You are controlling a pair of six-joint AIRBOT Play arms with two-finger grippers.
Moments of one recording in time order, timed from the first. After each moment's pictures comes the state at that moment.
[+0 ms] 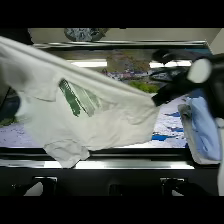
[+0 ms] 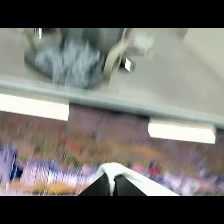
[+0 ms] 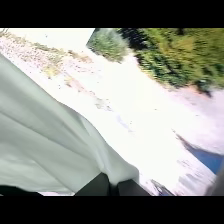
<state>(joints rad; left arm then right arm) 0.27 -1.13 1.54 1.06 -0.85 -1.35 0.23 -1.31 1.53 -1.54 1.43 1.22</state>
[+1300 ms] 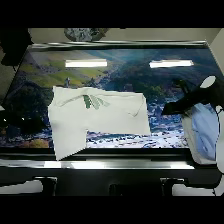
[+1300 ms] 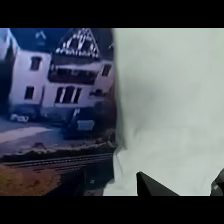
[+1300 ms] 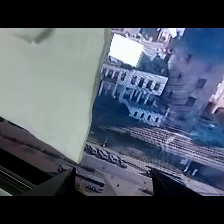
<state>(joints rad) 0.49 -1.47 1.04 1.13 -1.41 -1.30 -0.24 -1.54 1.38 -1.18 1.50 1.00</state>
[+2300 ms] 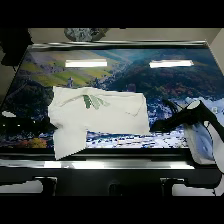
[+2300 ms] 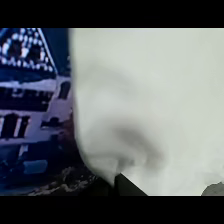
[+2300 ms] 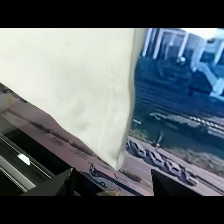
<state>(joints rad) 0.45 -1.51 0.90 0.94 -1.19 -1.23 -0.24 -1.54 0.99 -0.96 1.35 0.91</state>
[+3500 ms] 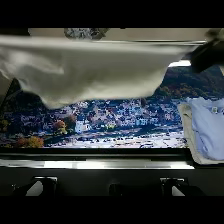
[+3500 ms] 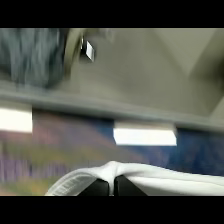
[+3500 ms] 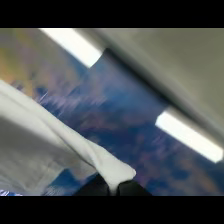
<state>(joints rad) 0.41 -0.93 1.74 0.79 -1.03 -1.27 -0.09 -1.04 1.80 -1.34 1.10 0.92</state>
